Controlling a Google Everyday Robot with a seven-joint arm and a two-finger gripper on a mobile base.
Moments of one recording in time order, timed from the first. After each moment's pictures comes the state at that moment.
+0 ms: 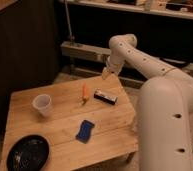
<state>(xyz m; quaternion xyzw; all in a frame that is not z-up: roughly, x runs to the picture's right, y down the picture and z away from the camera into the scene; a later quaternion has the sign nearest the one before) 0.079 -0.086 0.888 -0.07 -0.25 -0.80 0.53</state>
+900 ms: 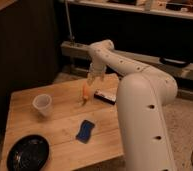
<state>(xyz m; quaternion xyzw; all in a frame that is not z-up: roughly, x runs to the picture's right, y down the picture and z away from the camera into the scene) 0.003 -0.056 0.908 -0.12 -0.25 -0.79 0.55</state>
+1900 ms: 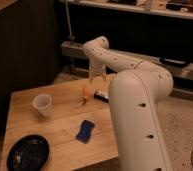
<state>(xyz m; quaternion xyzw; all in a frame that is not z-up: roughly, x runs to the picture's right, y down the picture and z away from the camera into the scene) 0.016 -0.060 0.898 -0.19 -0.21 -0.73 0.63</state>
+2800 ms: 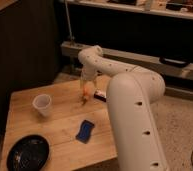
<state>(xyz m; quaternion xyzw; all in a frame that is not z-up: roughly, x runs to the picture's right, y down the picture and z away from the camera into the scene) -0.051 -0.022 0.938 -0.14 -0.25 -0.73 0.62</state>
